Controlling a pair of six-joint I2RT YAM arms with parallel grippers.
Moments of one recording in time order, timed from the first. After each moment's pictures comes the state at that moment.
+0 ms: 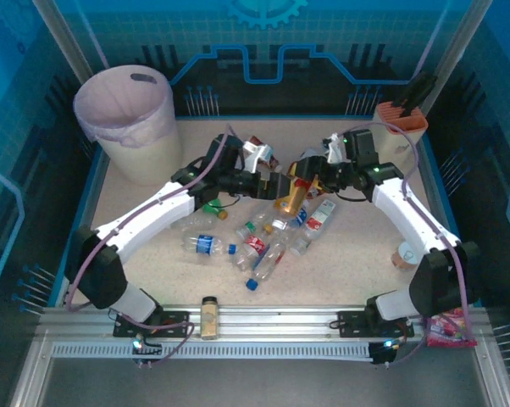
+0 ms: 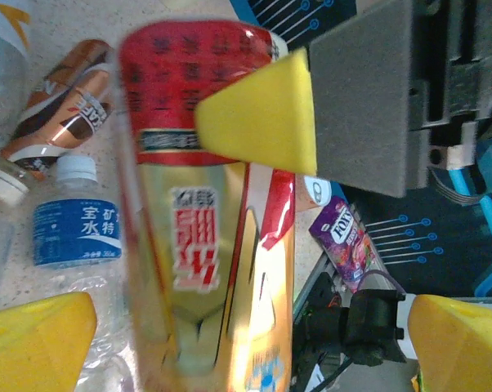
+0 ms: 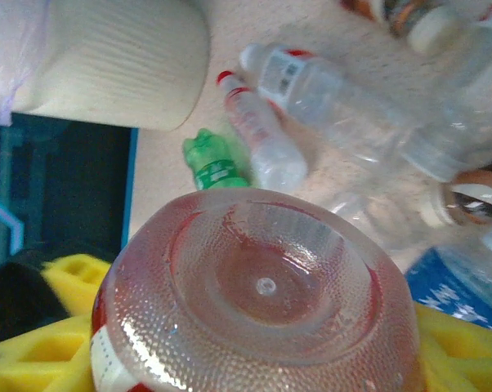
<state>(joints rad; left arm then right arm) -0.60 1.54 1.29 -0.34 0.61 -0.58 0.25 1.43 1.19 -0.53 -0.64 0.60</state>
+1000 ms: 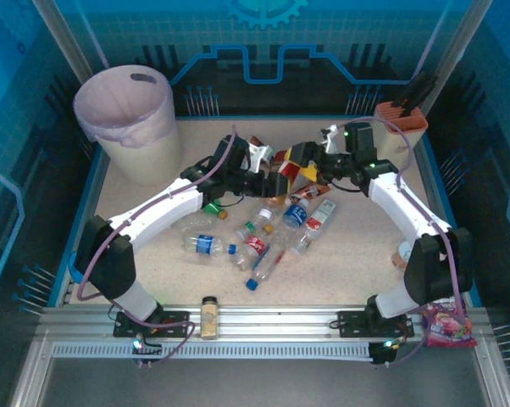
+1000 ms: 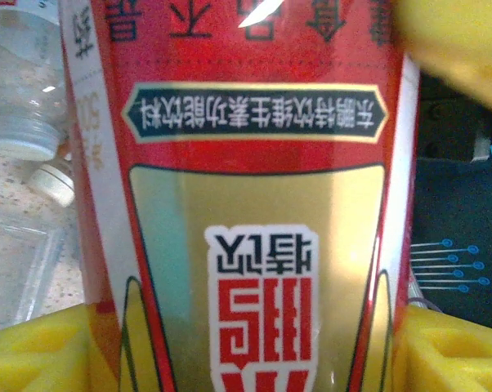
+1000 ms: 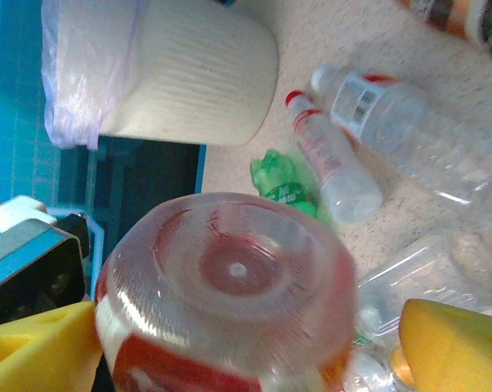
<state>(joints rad) -0.58 1.61 1.31 -0.35 0.52 -0.59 0.21 1.50 1.19 -0.32 -0.79 0.75</state>
